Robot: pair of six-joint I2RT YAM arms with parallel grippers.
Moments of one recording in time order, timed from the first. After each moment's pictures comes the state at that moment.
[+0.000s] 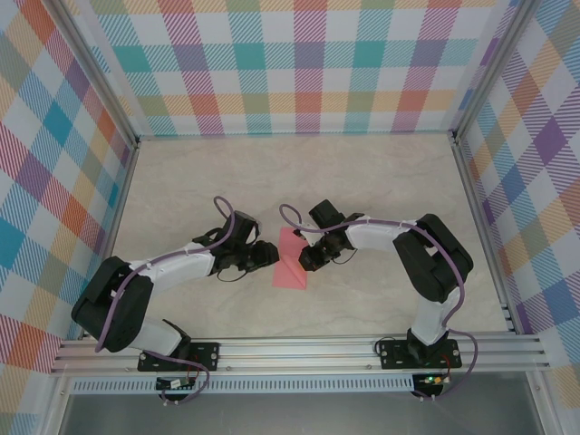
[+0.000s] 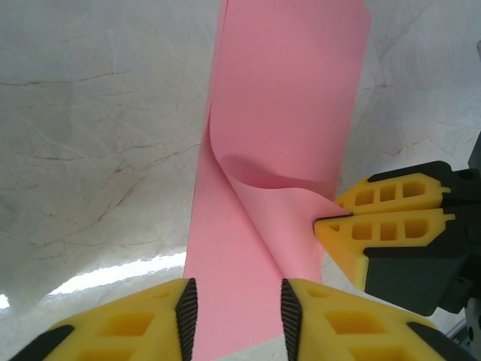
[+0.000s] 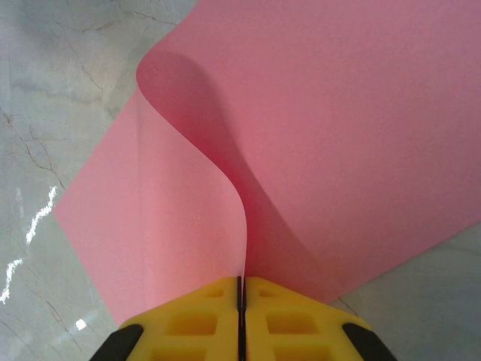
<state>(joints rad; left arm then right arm) -0.58 1.44 0.69 -0.21 0.31 -0.83 0.67 1.82 1.01 -0.41 -0.47 0.07</state>
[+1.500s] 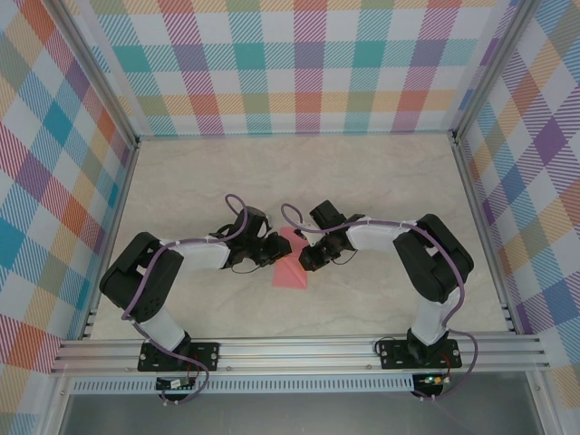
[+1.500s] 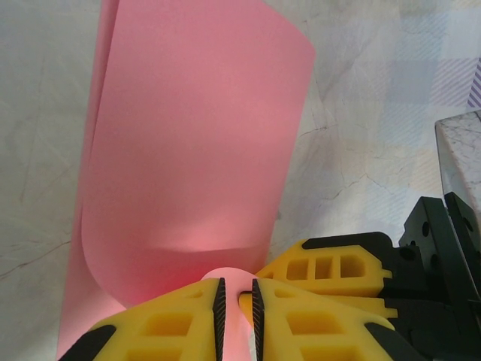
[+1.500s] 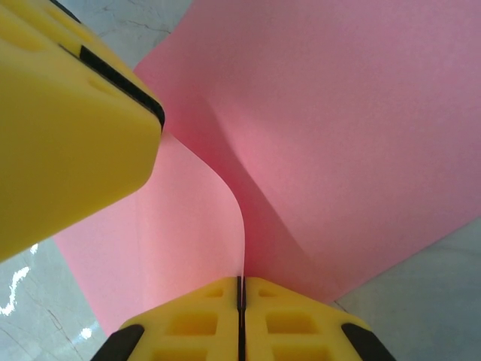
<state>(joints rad) -0.59 1.65 0.74 0.08 0.44 -0.97 0.67 1.82 0.99 -0.37 -0.47 0.10</state>
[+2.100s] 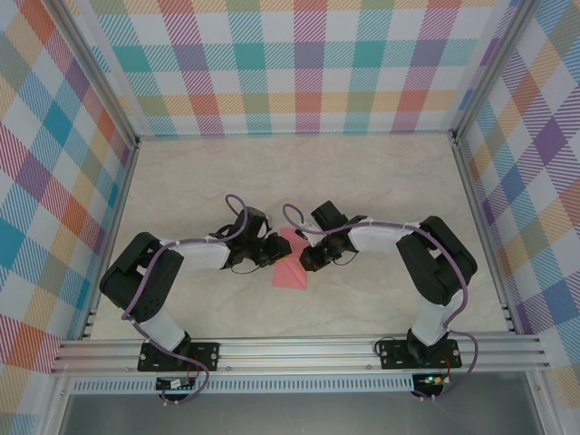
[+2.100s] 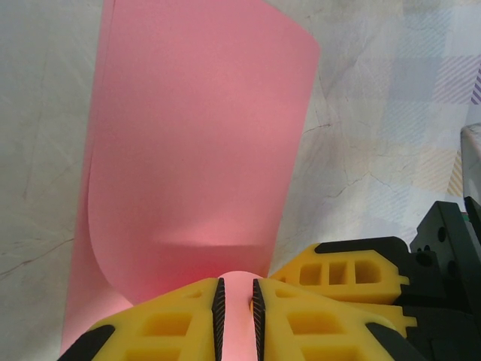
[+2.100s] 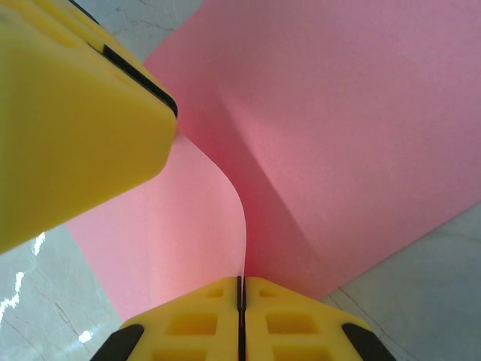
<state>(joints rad) -0.59 1.65 0.73 0.07 0.44 -0.97 0.67 1.79 0.97 -0.36 -0.47 0.11</state>
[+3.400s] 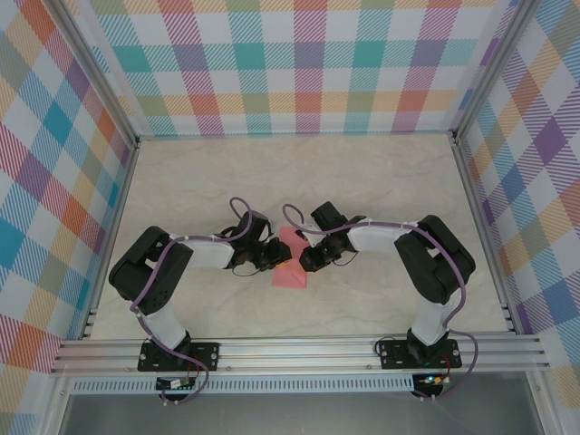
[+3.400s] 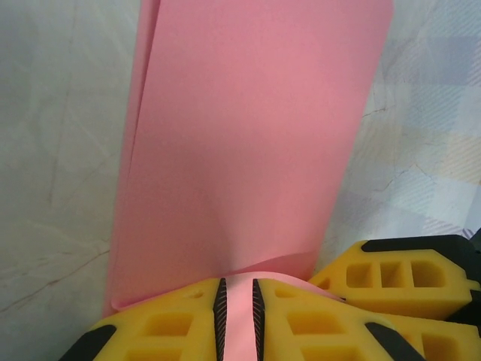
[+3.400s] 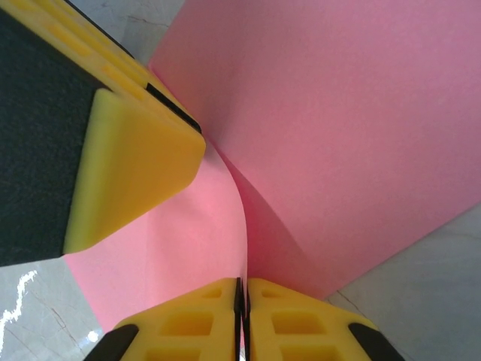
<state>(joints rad) -0.59 1.72 0.73 0.08 0.46 -0.93 0.67 1.81 0.97 -0.36 -0.47 0.13</state>
